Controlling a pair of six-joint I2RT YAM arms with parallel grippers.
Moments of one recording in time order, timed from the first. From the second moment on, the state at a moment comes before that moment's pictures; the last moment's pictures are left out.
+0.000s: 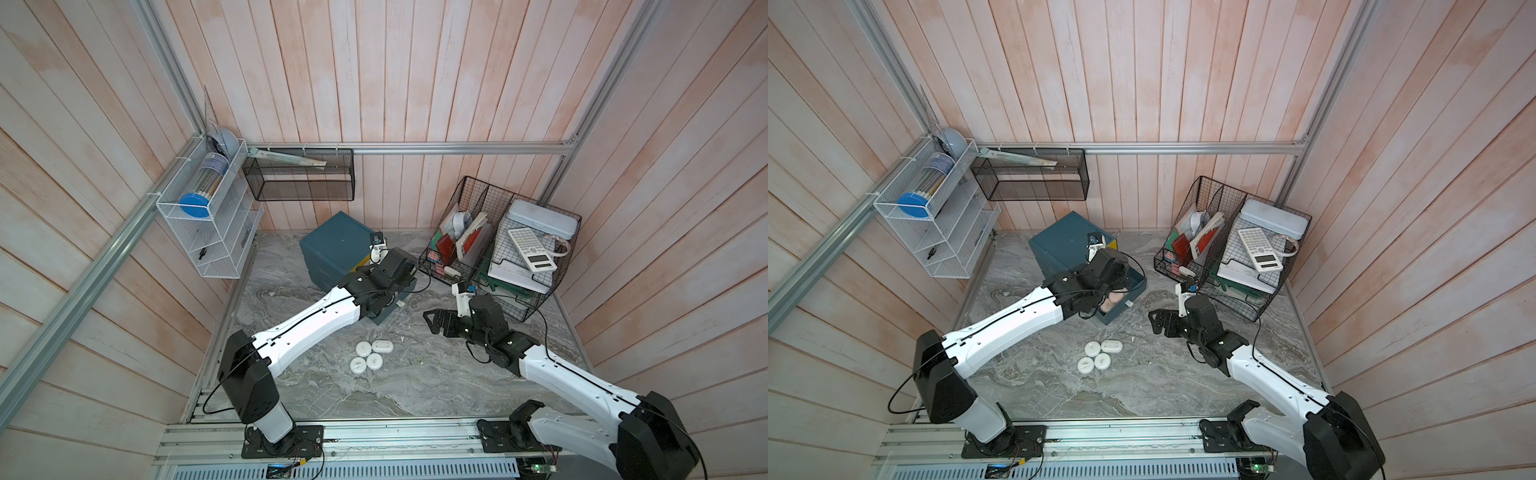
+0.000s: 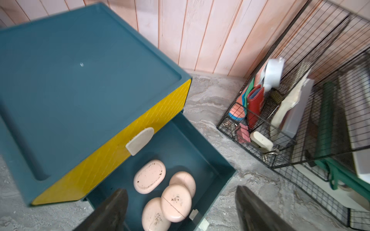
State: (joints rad) left arm -0.84 1.60 1.51 -0.62 -0.60 -0.65; right arm 0.58 1.09 0.56 -0.04 -0.14 0.60
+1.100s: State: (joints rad) left arm -0.27 1.52 1.33 -0.53 -0.18 -0.53; right arm 0.57 1.50 0.69 0.32 -0.48 0.65
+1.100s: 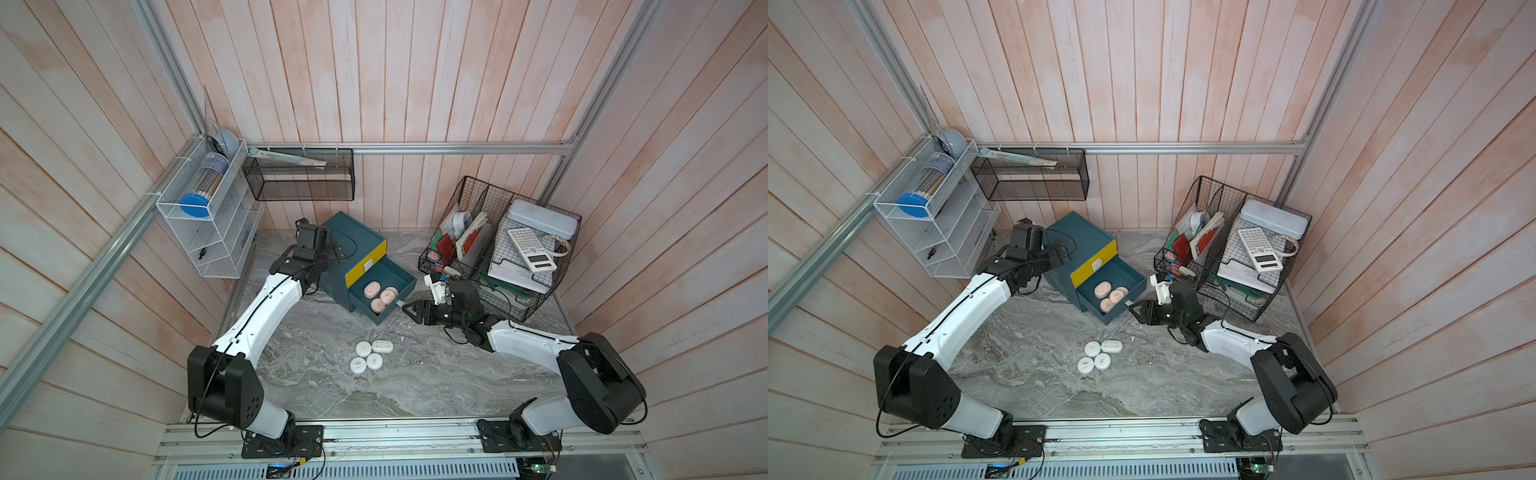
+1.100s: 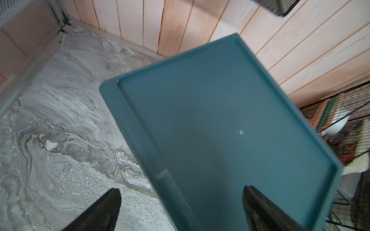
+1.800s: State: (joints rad) left arm -0.27 1.51 1.19 -0.27 -0.12 -0.53; right arm 0.55 1.77 0.83 0.66 -0.60 0.91
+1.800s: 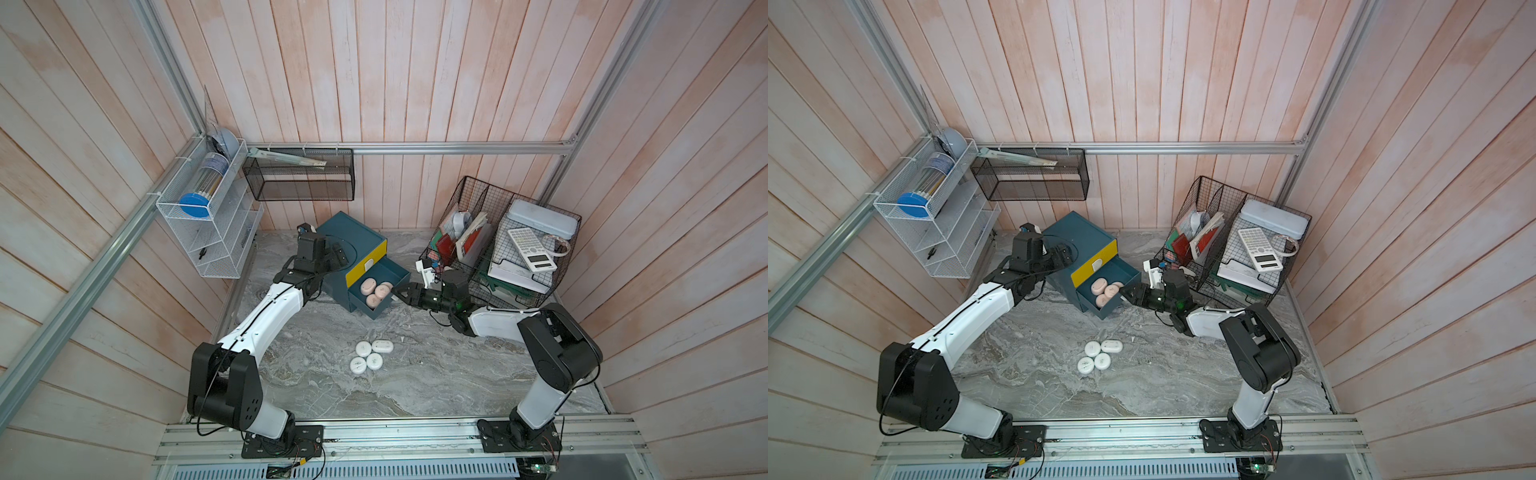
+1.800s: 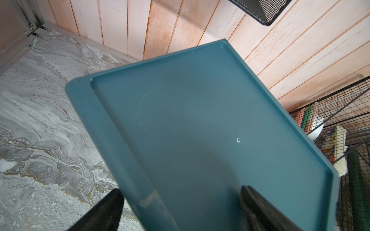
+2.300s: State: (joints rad) left arm -0.27 1.49 1.13 -0.19 -0.11 -0.54; right arm 0.55 1.95 1.00 0.86 -0.66 1.08
